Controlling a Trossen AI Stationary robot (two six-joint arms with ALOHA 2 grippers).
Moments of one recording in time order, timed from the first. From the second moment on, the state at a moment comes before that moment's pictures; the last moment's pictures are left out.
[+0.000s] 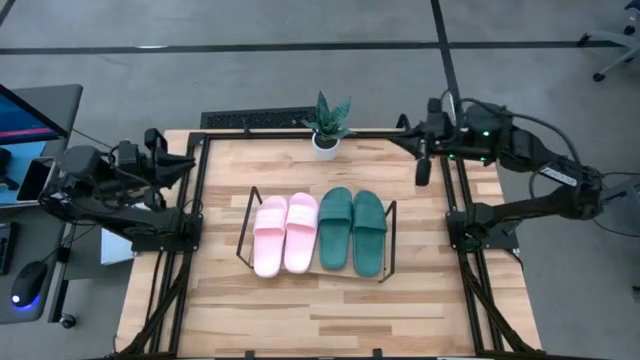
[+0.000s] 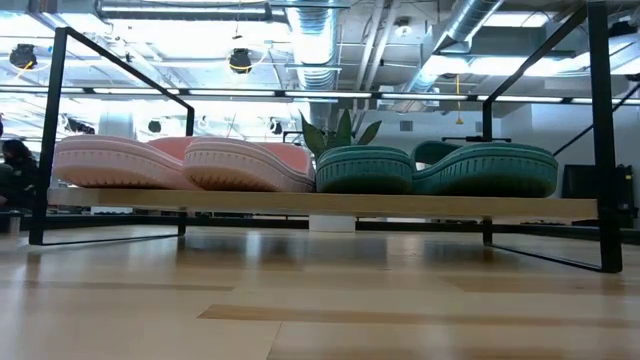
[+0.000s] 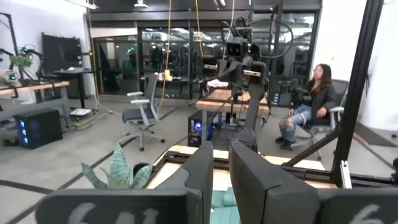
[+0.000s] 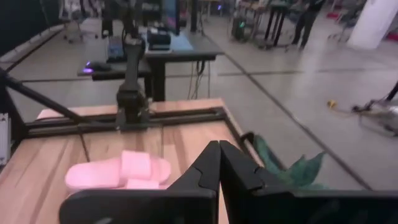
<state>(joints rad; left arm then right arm) -0.09 0.34 0.97 -0.51 -0.30 -0.01 -0.24 0.98 1.32 -0.56 0.01 -0.12</state>
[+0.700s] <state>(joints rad) -0.09 0.01 0.63 -0.37 -0.34 -0.10 -0.38 0.51 0.81 -0.35 0.01 0.04</state>
